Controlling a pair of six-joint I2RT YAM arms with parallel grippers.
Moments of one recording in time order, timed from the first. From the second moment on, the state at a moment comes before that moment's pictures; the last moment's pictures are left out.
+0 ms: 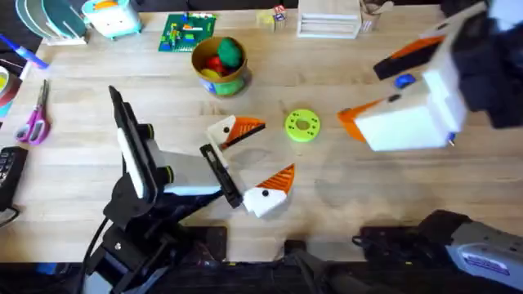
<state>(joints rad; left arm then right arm) -0.55 0.01 0.01 -0.05 0.48 -0.06 0.60 1.19 1.67 -1.49 -0.27 -0.12</state>
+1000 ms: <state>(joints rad) -0.55 0.01 0.01 -0.05 0.48 -0.05 0.38 1.37 1.66 -1.51 0.02 -0.14</state>
